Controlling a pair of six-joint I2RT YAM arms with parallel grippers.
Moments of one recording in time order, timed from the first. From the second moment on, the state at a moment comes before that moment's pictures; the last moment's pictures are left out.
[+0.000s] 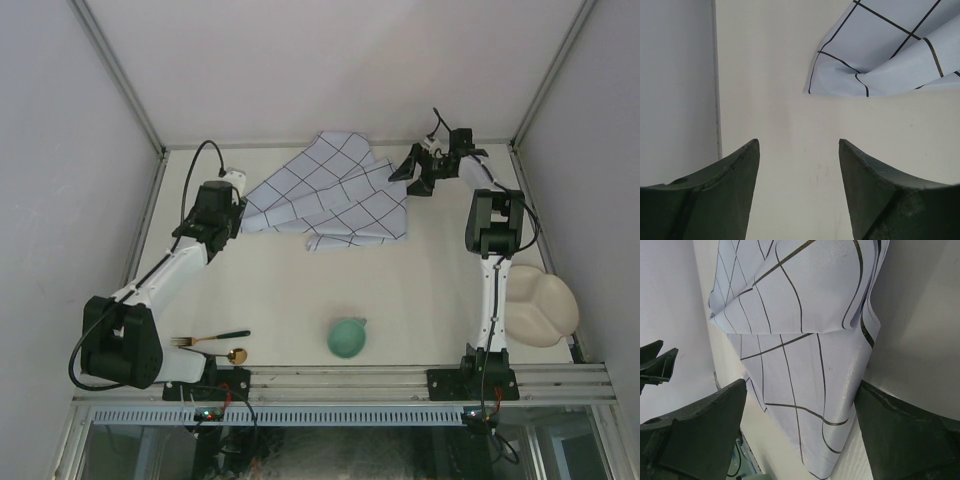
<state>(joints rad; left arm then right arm) -0.24 1.35 0.93 -0.24 -0.44 0.23 -0.05 2.54 2.13 -0.64 -0.95 0.33</state>
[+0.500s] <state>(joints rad) -0.23 1.35 0.93 -0.23 -0.44 0.23 -0.07 2.41 2.18 -0.73 -0.76 0.26</state>
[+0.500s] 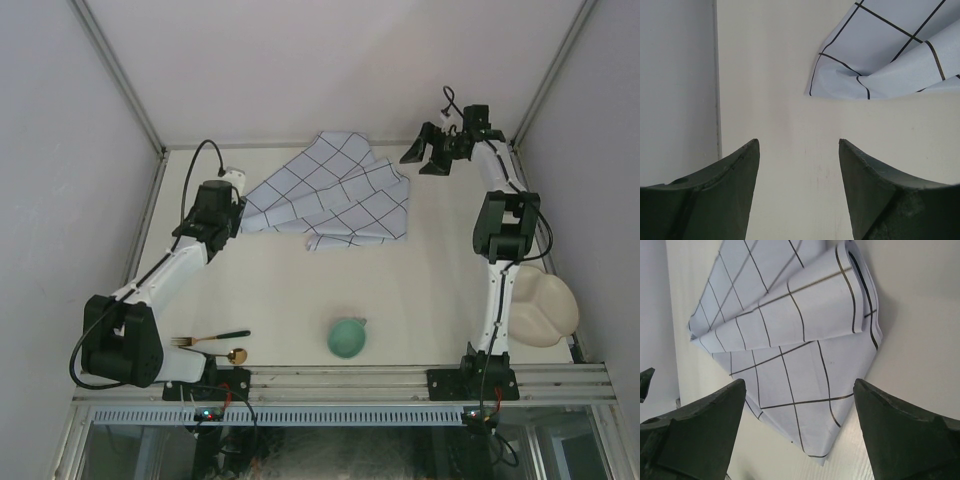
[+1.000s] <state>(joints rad) -0.22 1.35 0.93 -0.22 -0.44 0.23 -0.04 2.49 2.25 -0.72 -0.76 0.26</state>
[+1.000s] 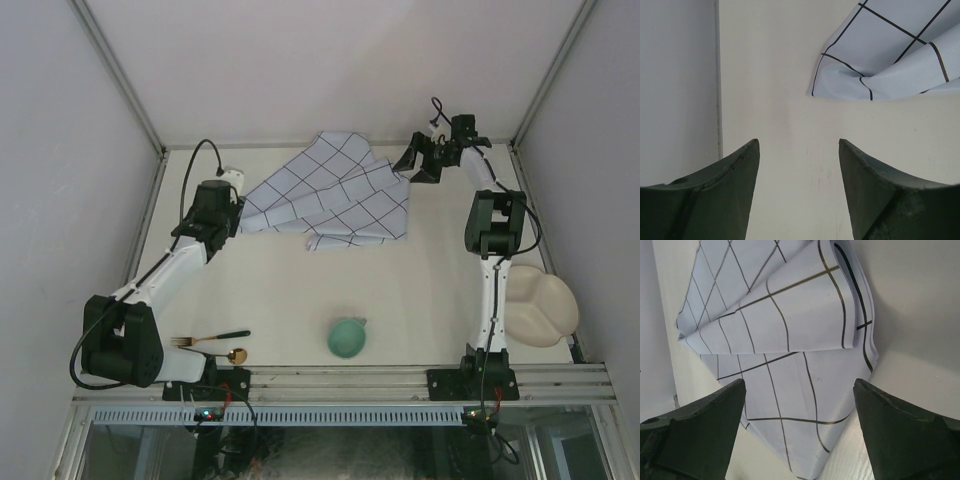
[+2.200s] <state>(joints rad) -0.21 1.35 0.93 -0.23 -0.43 0.23 -0.01 2.61 2.33 -0.69 -0.79 0.30</state>
